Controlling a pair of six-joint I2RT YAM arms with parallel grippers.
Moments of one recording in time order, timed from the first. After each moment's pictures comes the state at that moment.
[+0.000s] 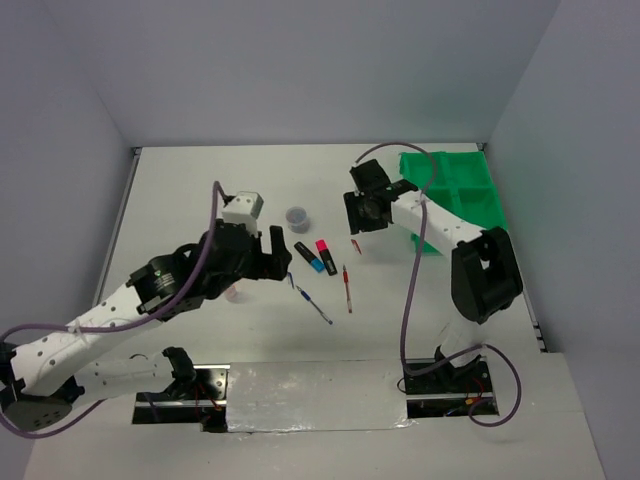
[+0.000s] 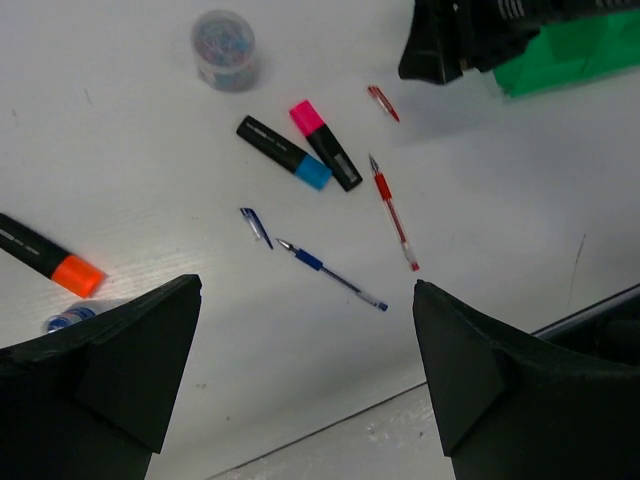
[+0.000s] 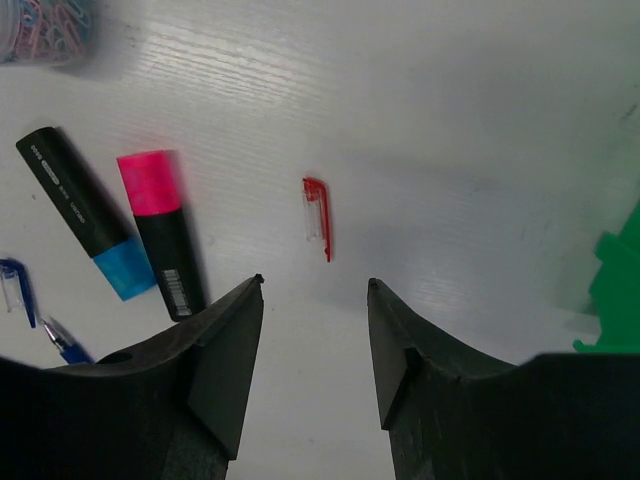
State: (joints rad) left arm -0.92 0.96 1.14 -0.72 -0.43 -0.58; right arm 0.47 1.72 1.32 -0.62 0.09 0.25
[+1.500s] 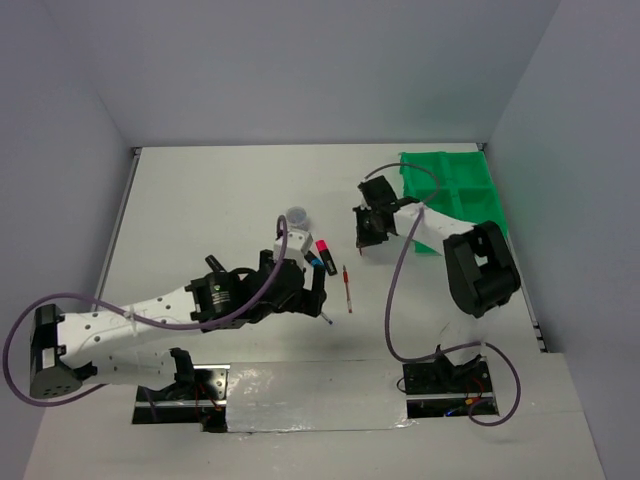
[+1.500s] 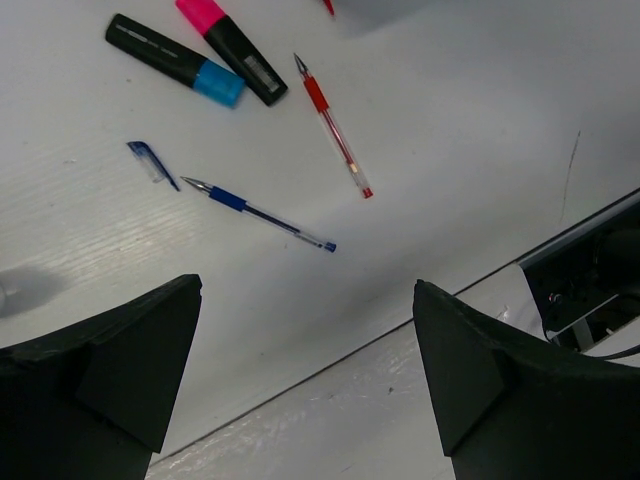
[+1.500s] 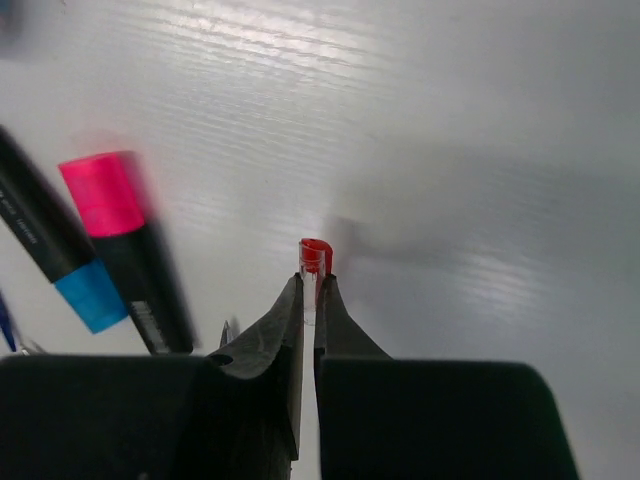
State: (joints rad) left arm -1.18 1.11 1.01 -0.61 -0.46 -0.71; right arm 0.43 1.84 1.18 -0.42 -0.05 0.29
